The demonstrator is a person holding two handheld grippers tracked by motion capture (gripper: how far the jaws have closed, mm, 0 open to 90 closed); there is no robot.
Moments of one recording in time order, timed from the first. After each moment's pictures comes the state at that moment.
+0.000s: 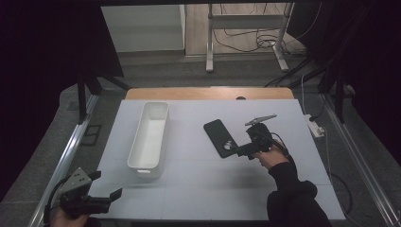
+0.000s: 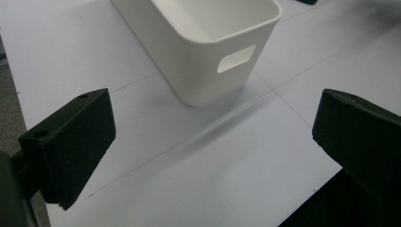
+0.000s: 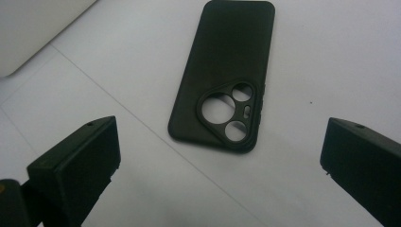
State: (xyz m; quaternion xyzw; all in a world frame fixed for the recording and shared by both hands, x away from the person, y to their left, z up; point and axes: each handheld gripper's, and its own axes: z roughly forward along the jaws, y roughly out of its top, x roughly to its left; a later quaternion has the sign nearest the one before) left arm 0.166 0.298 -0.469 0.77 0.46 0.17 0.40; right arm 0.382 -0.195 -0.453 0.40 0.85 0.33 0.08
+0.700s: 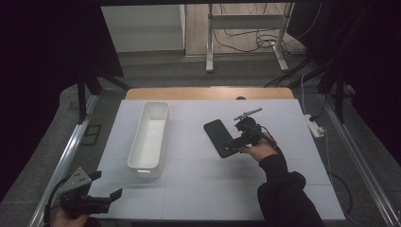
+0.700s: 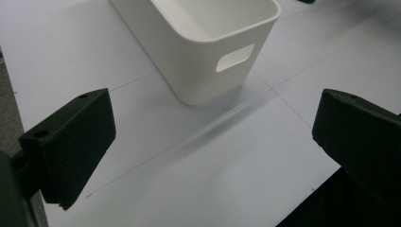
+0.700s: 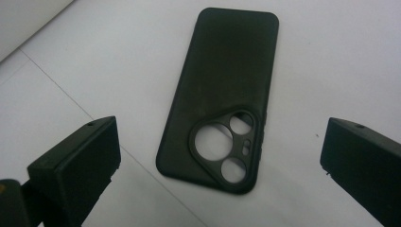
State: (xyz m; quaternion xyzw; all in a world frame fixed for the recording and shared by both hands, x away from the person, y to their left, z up) left arm 0.166 0.299 -0.469 0.77 0.46 0.17 0.40; right arm 0.408 -0.165 -0.461 0.40 0.86 0.30 0.09
